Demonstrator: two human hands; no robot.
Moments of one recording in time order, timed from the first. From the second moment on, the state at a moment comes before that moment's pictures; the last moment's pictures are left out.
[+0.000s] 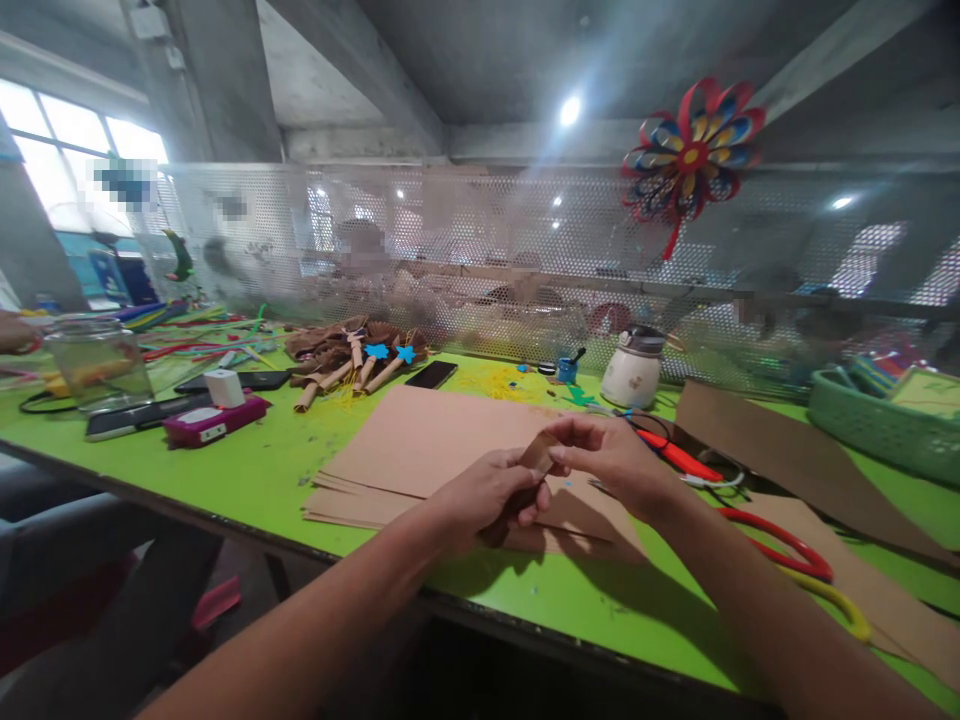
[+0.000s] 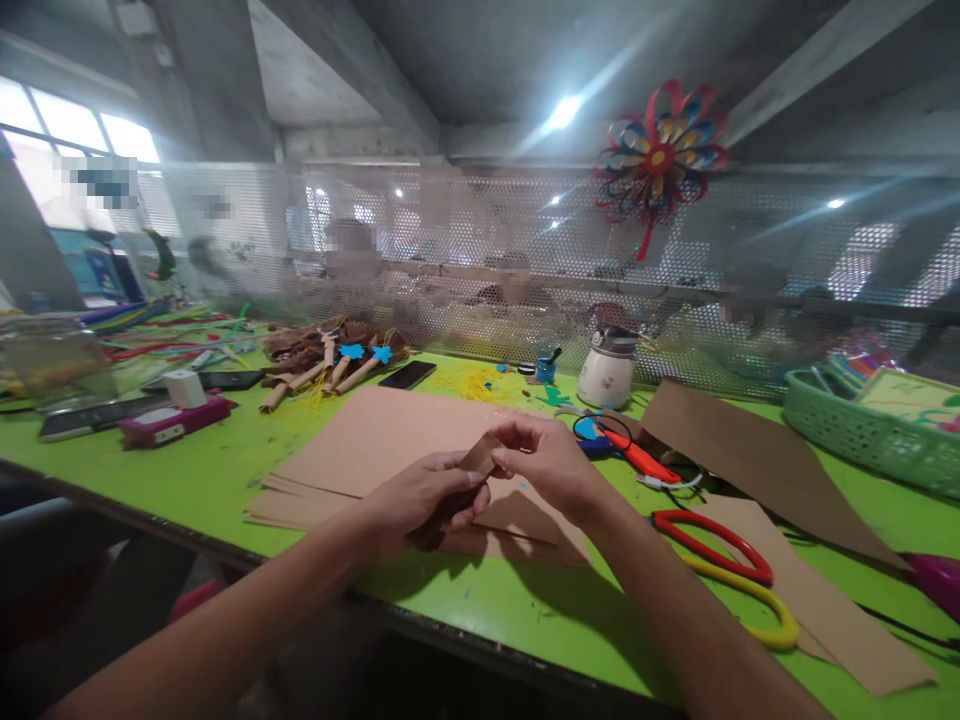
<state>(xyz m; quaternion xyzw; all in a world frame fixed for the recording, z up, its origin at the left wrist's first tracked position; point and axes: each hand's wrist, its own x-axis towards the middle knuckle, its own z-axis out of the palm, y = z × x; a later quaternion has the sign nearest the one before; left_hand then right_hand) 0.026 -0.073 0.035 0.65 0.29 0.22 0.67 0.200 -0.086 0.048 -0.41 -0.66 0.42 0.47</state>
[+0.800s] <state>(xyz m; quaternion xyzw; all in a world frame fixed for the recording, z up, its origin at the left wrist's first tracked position) 0.029 -0.066 0.029 0.54 0.23 0.25 0.77 0.215 -0.076 0.039 -0.35 -0.61 0.53 0.48</state>
